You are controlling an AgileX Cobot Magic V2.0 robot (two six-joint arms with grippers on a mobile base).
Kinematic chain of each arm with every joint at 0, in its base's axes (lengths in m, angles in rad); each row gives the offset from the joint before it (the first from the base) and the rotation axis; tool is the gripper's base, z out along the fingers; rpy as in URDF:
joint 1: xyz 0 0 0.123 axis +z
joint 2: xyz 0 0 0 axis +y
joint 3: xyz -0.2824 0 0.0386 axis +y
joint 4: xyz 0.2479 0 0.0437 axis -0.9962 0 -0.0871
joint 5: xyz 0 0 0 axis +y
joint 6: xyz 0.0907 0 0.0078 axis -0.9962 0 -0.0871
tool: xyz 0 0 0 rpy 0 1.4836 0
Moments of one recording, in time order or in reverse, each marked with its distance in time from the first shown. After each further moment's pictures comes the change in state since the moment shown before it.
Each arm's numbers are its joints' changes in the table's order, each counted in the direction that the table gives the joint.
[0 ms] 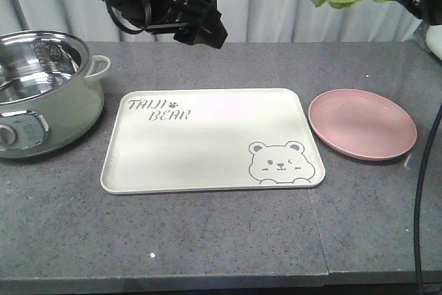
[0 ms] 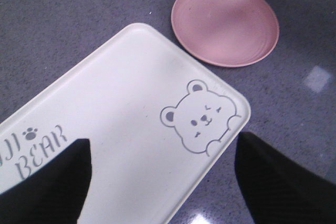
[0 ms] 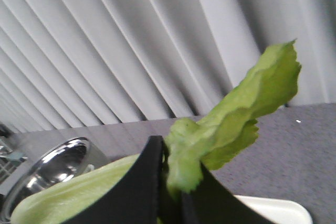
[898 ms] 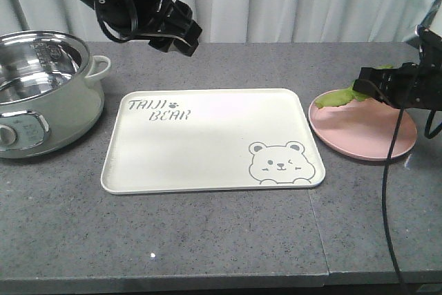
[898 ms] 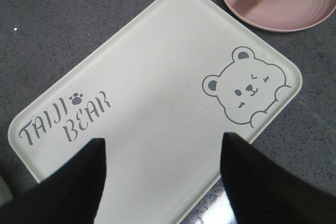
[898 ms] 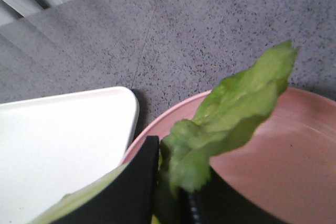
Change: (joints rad) left arm 0.000 0.000 0.000 -0.129 0.062 0.019; right arm -0.026 0.401 0.000 0.180 -0.159 0.086
